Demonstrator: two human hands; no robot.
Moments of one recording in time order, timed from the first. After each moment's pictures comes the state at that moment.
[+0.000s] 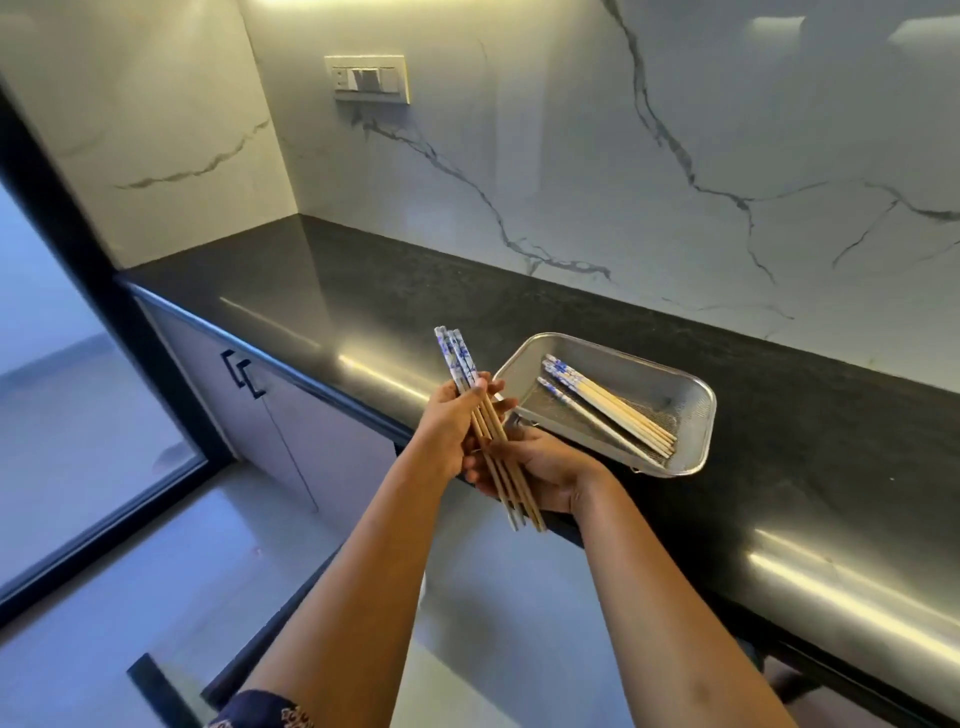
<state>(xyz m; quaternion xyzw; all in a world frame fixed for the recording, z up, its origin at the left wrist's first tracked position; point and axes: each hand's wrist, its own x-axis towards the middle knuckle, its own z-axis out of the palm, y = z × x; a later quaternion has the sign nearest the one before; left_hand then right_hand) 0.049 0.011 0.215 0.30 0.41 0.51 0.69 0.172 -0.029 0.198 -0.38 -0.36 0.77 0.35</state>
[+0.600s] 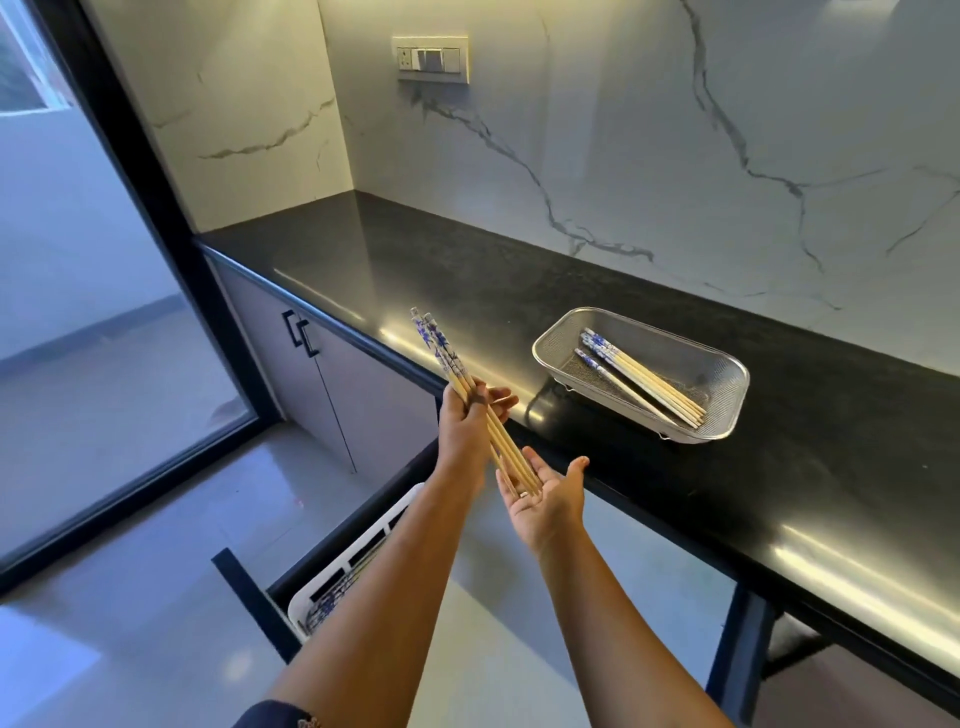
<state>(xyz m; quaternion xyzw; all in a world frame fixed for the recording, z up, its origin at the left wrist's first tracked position) 0.025 -0.069 0.194 0.34 0.45 0.61 0.56 0.111 -0.093 0.127 -0.35 0.07 0.71 0.61</state>
